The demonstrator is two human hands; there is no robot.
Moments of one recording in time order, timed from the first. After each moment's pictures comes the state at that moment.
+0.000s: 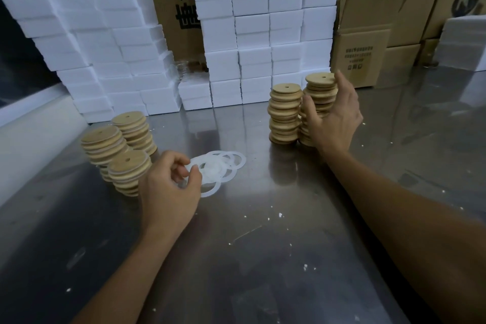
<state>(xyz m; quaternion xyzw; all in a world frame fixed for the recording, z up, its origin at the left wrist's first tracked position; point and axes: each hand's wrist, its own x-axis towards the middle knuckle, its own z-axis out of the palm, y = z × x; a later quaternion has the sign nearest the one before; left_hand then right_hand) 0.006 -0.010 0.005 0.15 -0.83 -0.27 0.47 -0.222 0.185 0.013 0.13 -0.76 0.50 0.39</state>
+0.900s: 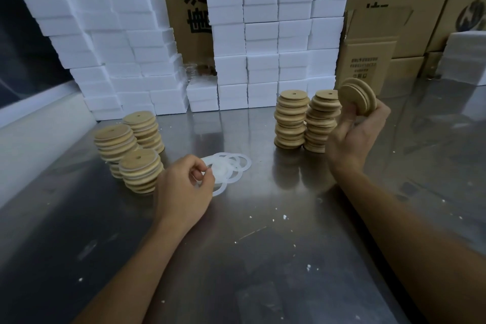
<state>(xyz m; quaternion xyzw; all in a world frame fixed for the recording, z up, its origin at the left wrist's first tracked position) 0.002 -0.012 0.003 0.14 -0.85 -0.27 0.42 -0.195 0.197 0.017 0.09 -0.65 0.62 0.43</state>
